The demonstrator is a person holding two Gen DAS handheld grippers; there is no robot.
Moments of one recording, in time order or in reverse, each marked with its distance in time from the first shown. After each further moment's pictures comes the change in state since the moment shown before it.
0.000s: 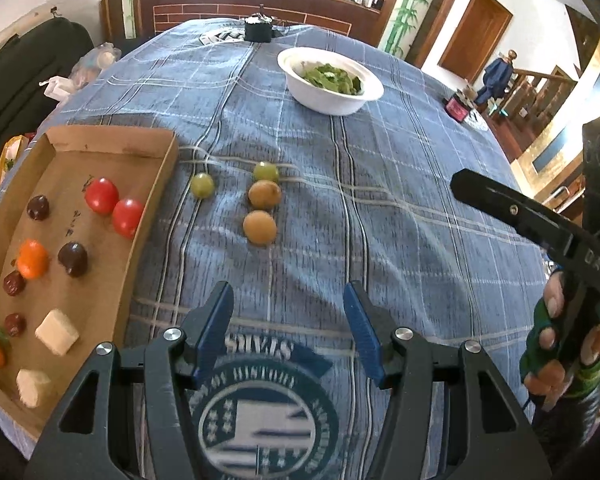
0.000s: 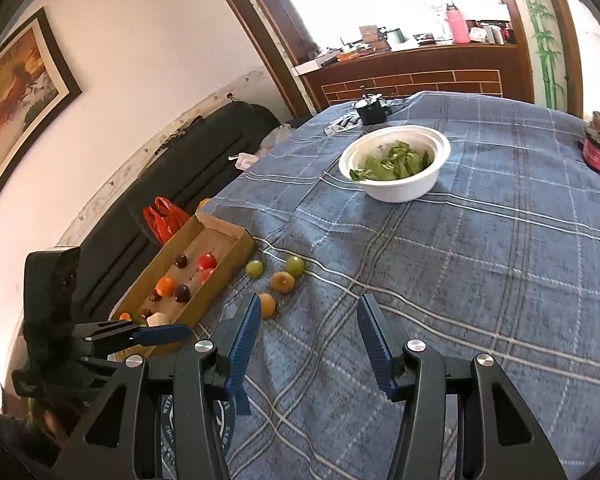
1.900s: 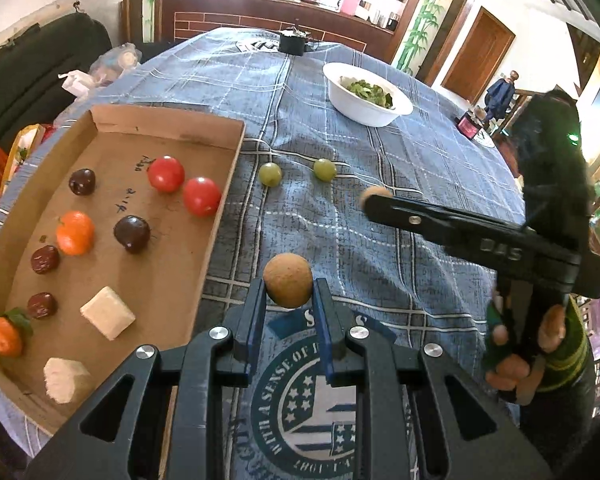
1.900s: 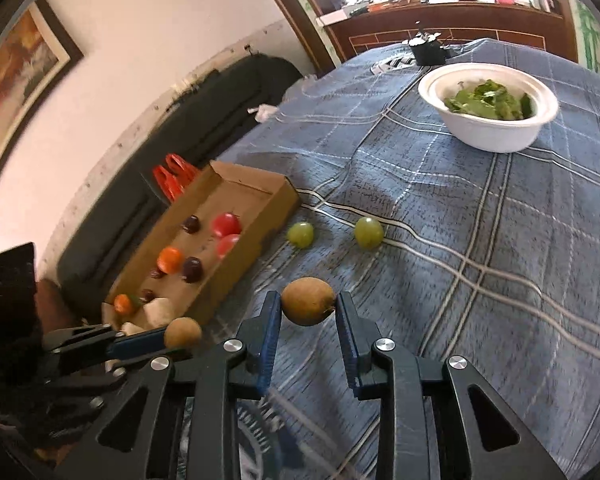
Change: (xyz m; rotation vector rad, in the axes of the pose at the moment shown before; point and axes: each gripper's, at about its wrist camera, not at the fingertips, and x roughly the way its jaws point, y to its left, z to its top) left arm -0.028 0.061 -0.032 -0.029 -0.061 -0.012; right arm 0.097 0.049 -0.015 -0.002 0.146 0.072
